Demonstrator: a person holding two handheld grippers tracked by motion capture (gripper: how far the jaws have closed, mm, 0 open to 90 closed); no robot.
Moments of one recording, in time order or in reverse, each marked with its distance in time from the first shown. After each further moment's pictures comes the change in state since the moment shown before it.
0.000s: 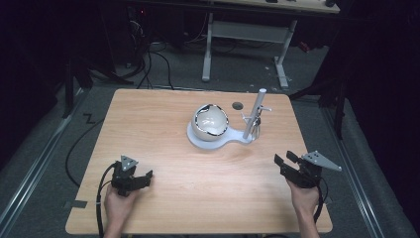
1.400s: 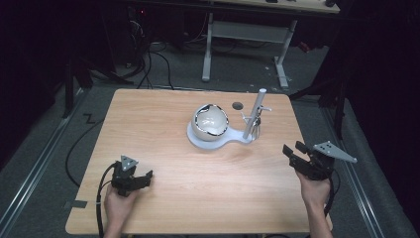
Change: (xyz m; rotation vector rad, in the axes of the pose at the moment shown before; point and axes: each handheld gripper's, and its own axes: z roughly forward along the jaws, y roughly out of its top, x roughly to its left) left arm 0.000 0.000 0.000 0.001 0.000 0.000; right arm -0.009 0.037 -0.019 -0.043 -0.012 -0.022
